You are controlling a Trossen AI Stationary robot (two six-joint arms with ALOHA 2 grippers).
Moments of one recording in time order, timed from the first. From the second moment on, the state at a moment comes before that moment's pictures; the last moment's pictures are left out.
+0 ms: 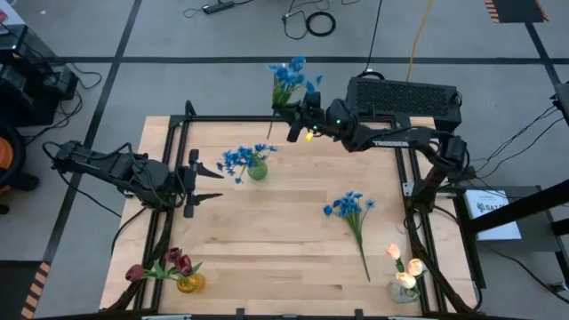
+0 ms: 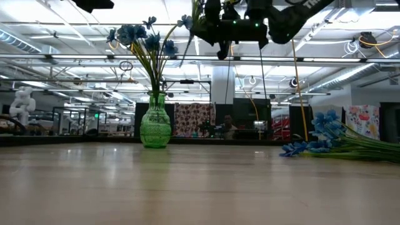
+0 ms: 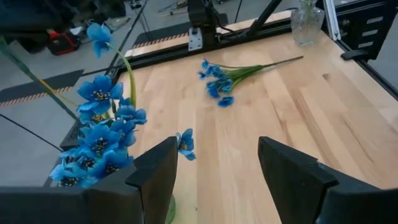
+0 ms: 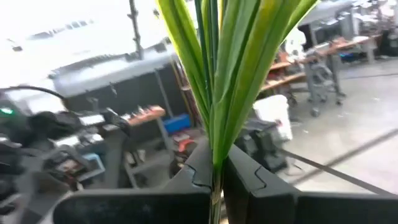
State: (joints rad) left arm -0.30 0.66 0.79 -0.53 -0.32 0.12; right arm -0.40 1.71 1.14 0.78 -0.08 0.37
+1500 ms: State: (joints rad) left arm -0.30 0.67 0.79 -0.49 -0.43 0.20; right arm -0.30 1.94 1.18 0.95 -0.08 0.32
